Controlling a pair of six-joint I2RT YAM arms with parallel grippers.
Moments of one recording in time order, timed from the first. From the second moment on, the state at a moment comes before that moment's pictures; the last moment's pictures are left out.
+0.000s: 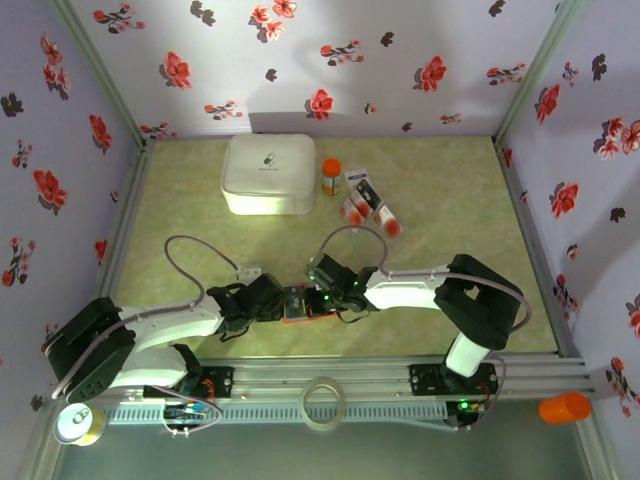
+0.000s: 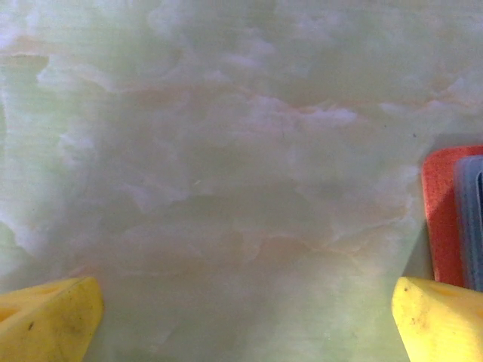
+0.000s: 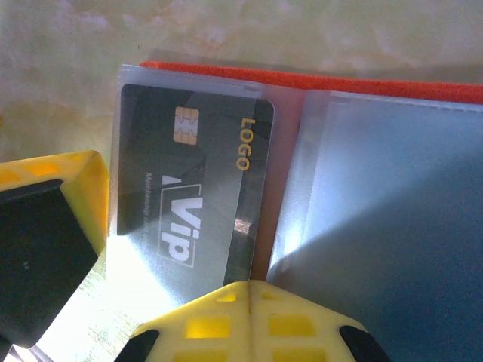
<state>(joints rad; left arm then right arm) -0.96 1.25 0.46 -0.42 -0.39 -0.88 1.05 1.68 0.82 -0.15 -0.17 0.80</state>
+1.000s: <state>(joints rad) -0.96 1.18 0.45 -0.44 -0.39 -0.88 1.05 1.58 0.85 -0.26 -0.11 0.78</state>
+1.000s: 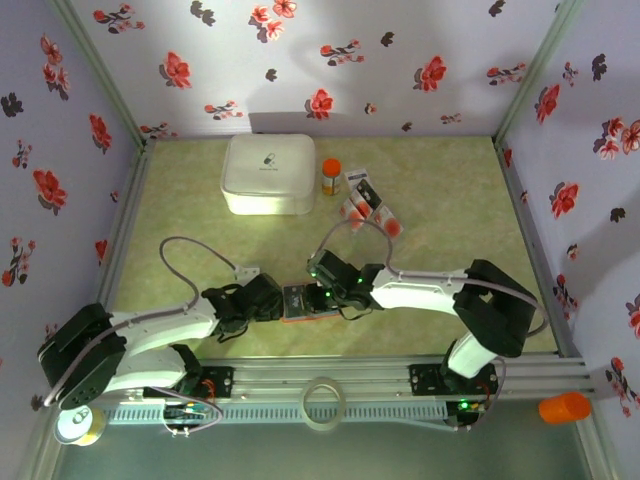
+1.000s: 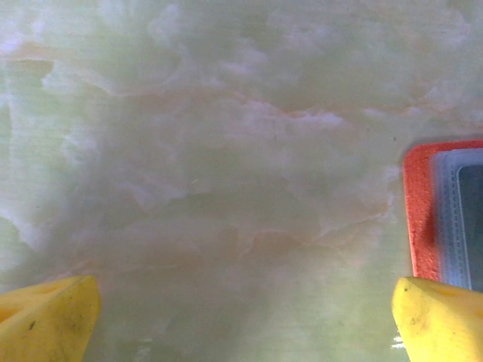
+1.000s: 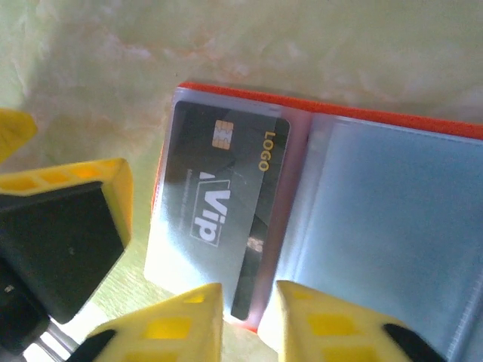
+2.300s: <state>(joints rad) -0.95 1.13 0.55 -0.46 -0.39 -0.83 0.91 1.42 0.74 -0.39 0.03 0.71</state>
